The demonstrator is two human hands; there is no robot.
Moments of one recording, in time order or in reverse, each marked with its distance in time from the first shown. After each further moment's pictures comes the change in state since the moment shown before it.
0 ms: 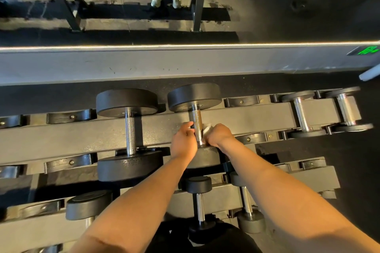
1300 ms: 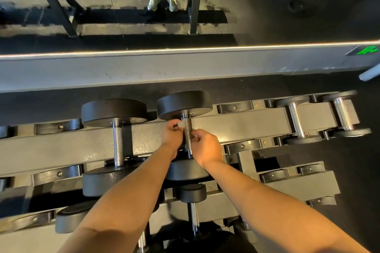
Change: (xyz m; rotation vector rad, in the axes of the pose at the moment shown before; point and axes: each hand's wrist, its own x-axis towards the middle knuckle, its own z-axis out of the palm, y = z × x) left_hand 0.054 0.023 0.006 -0.343 -0.024 -0.228; right_hand -0.015 0.008 0.017 0.298 0.188 -0.274
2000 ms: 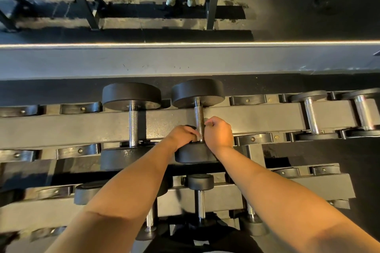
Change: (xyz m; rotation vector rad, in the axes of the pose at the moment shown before) left_hand -0.033 -0.008 -0.031 0.551 -0.293 -0.061; right_hand -0.004 0.002 -0.005 0.090 0.071 0.018
